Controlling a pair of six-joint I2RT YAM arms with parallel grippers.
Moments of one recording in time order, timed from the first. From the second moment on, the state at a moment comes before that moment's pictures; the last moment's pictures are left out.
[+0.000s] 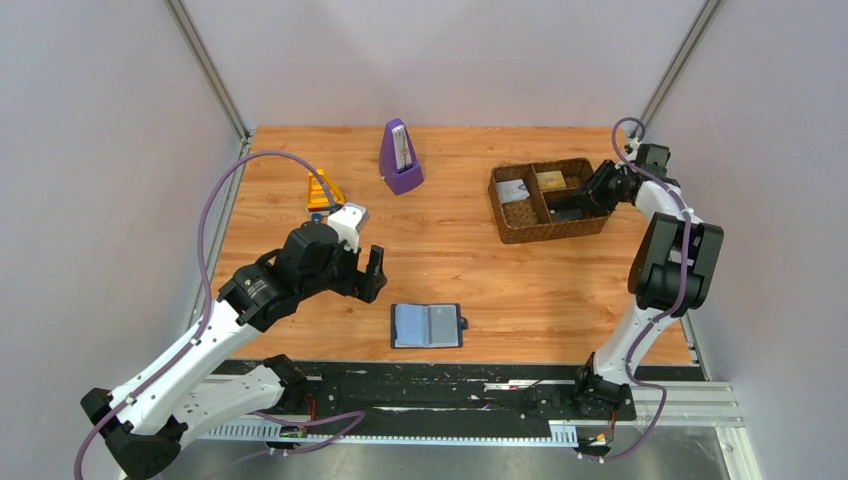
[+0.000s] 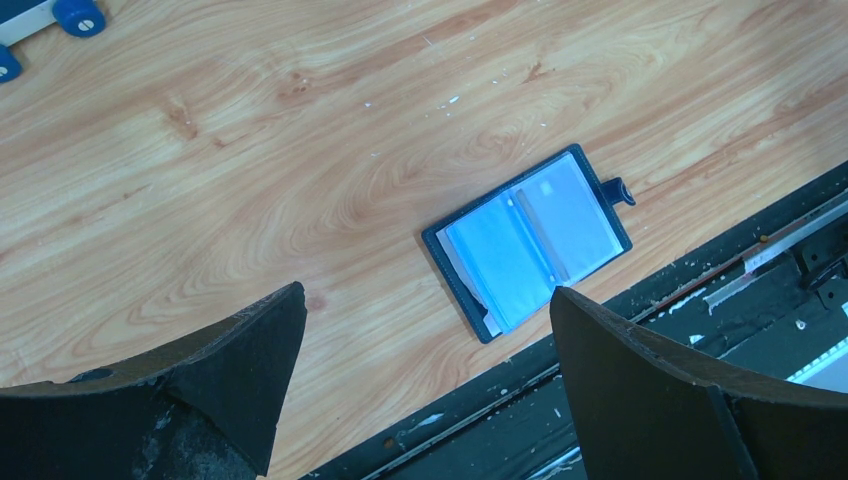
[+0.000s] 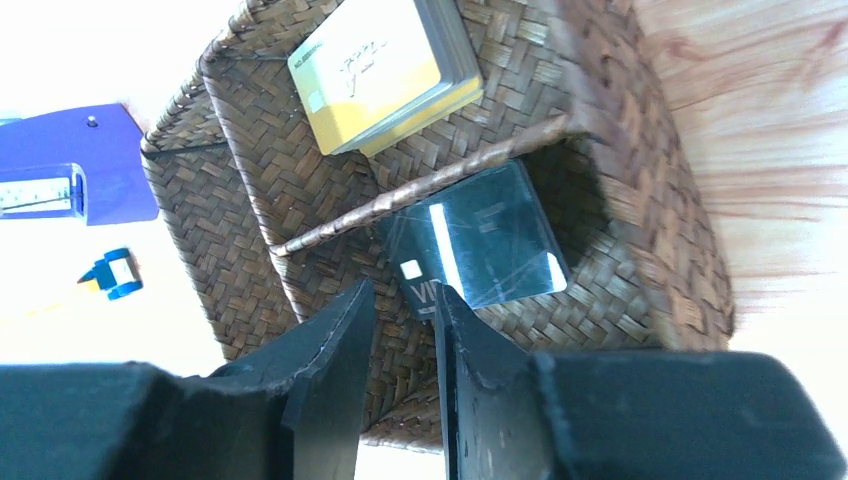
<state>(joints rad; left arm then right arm) -0.75 0.86 0.97 -0.77 -0.09 -0.28 -0.31 1.91 1.38 -0.36 -0.55 0.40</state>
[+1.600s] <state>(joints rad) -0.75 1.19 0.42 -0.04 0.30 -0.70 0.85 1.33 0.68 -0.24 -0.17 0.88</state>
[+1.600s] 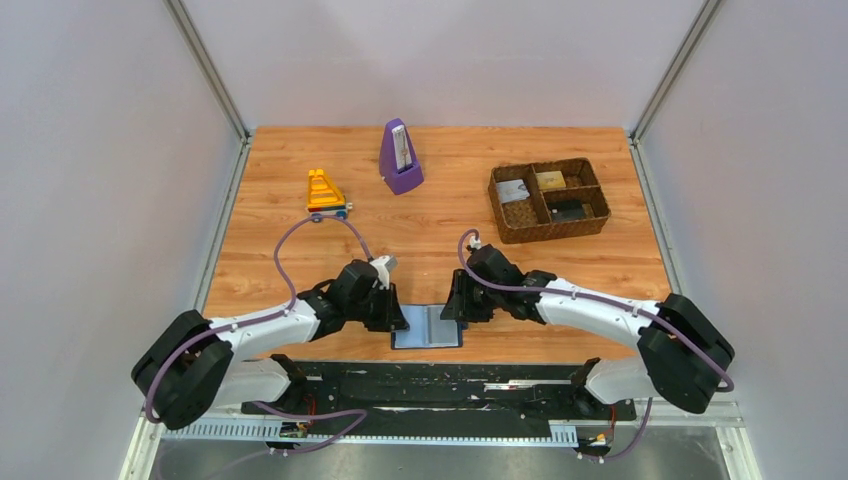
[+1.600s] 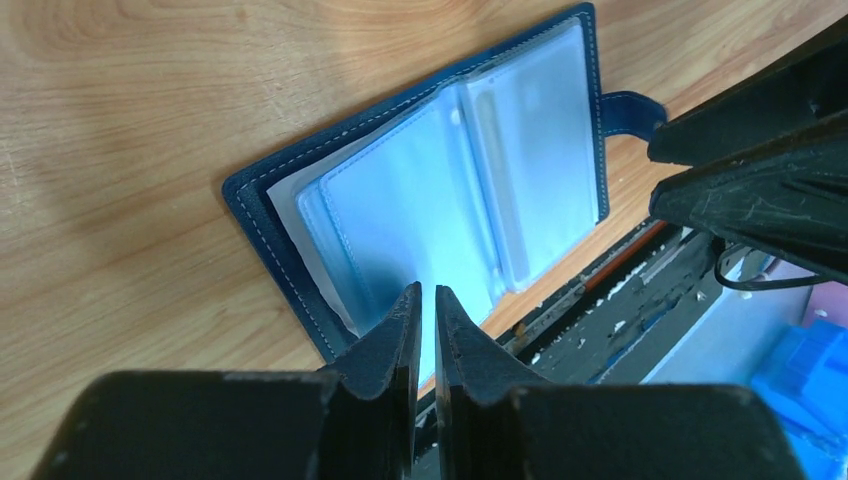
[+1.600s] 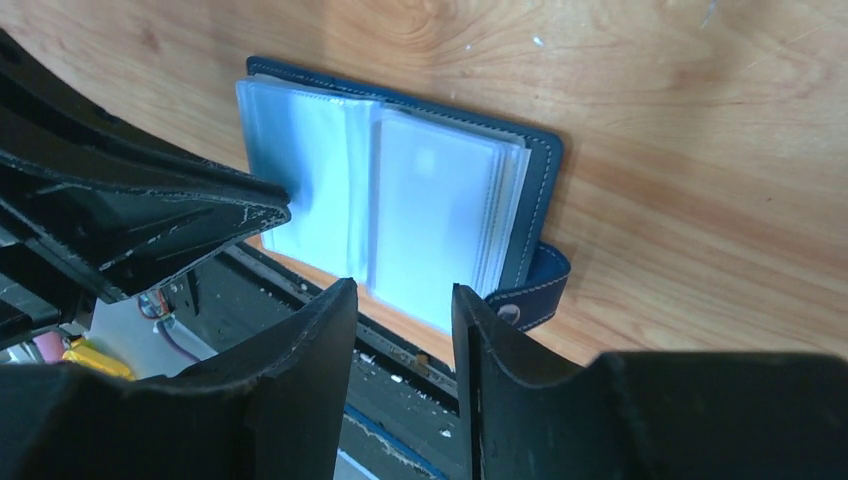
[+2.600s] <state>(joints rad) -0.75 1.22 0.36 0.07 0.29 -0.73 0.87 1.47 0.69 -0.16 -0.13 0.88</state>
